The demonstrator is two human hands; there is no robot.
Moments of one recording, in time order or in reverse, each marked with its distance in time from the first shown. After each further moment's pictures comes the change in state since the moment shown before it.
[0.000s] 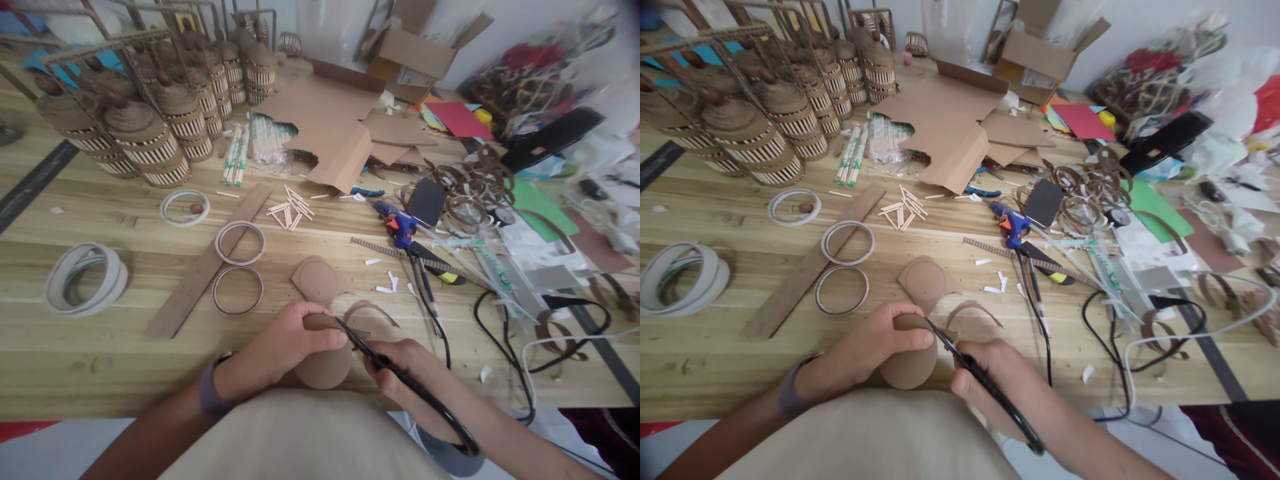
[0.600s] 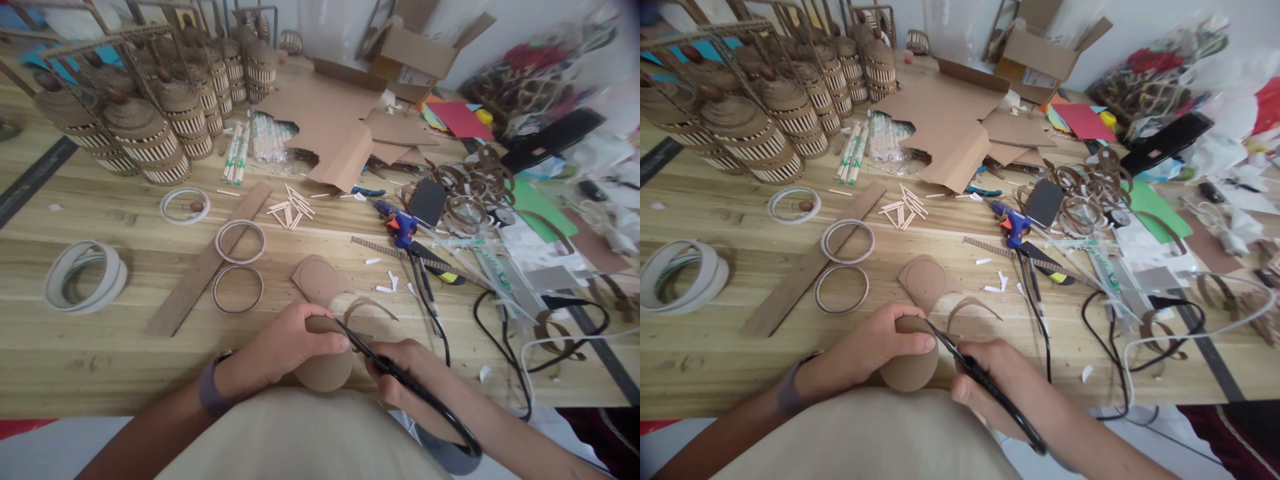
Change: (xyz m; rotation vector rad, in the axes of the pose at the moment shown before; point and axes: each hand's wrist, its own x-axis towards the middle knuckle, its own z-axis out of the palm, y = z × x) left_hand -0.002 0.000 -0.002 0.056 0.046 -0.022; right_hand -0.001 -0.004 -0.004 0.018 -0.052 0.025
